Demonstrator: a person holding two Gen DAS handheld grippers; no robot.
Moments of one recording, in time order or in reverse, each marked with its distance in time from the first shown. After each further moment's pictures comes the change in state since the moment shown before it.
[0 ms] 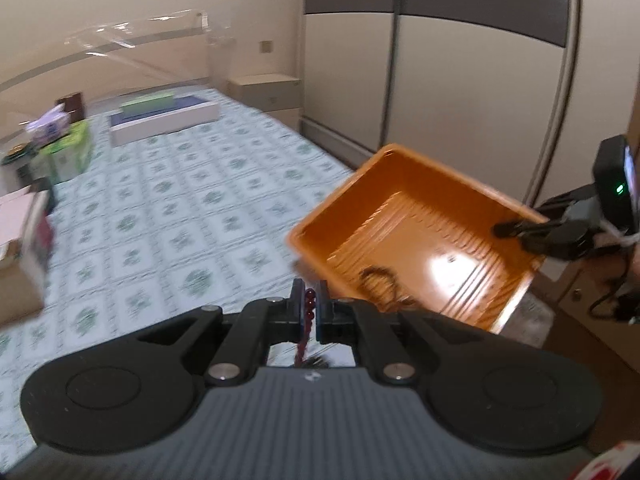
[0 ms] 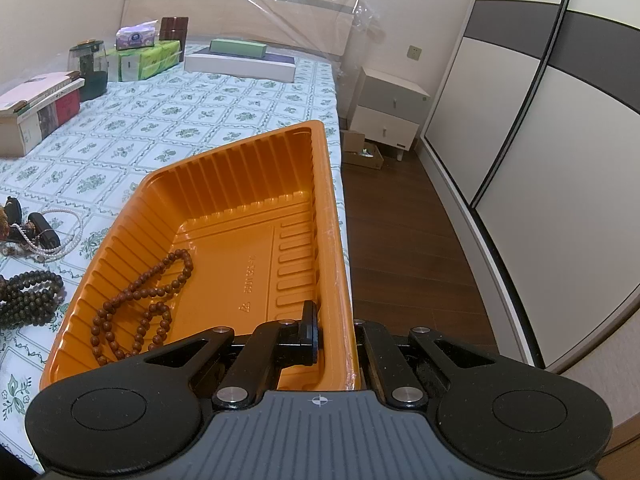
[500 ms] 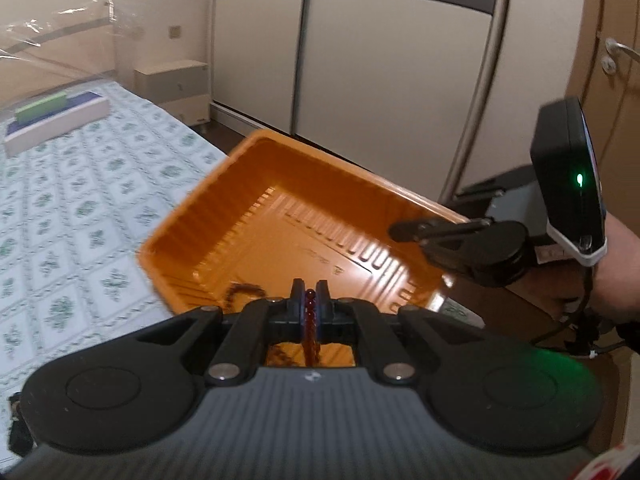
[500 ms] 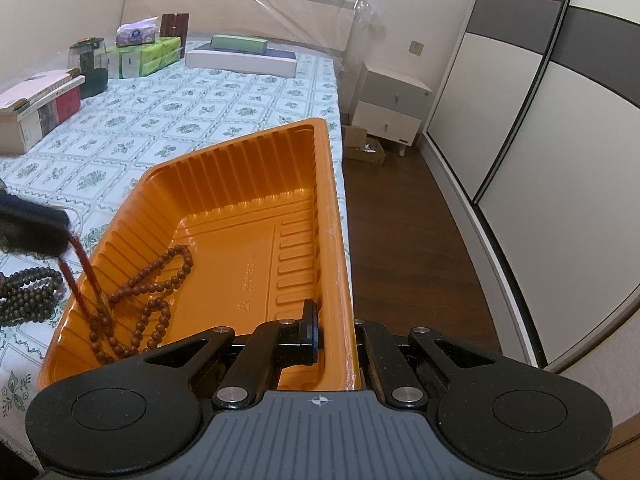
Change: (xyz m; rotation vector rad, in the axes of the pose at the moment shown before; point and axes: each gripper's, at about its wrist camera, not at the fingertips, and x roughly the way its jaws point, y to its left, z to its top) left arm 0.074 -0.091 0.015 0.091 0.072 -0.225; right arm 0.003 -0.002 0.000 0.001 0.015 0.007
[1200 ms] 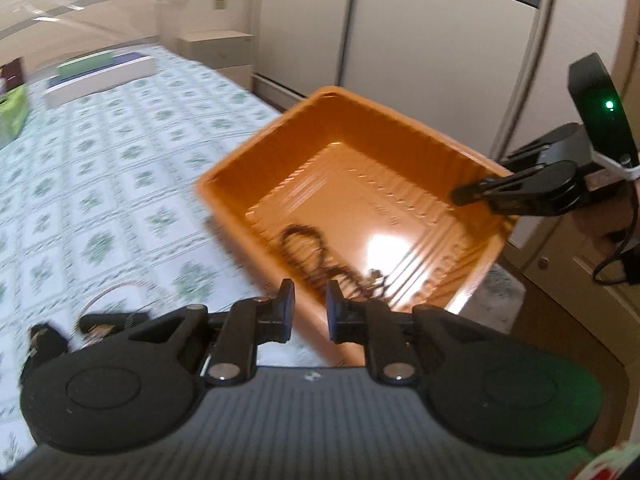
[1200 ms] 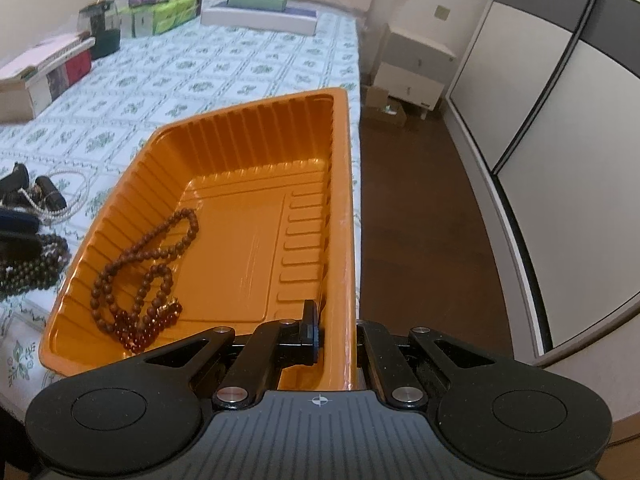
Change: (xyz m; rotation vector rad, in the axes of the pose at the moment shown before) left arm -0.017 0.044 -0.045 -0.109 0.049 0.120; right arm 0.011 -0.004 0.011 -0.050 0.153 0.050
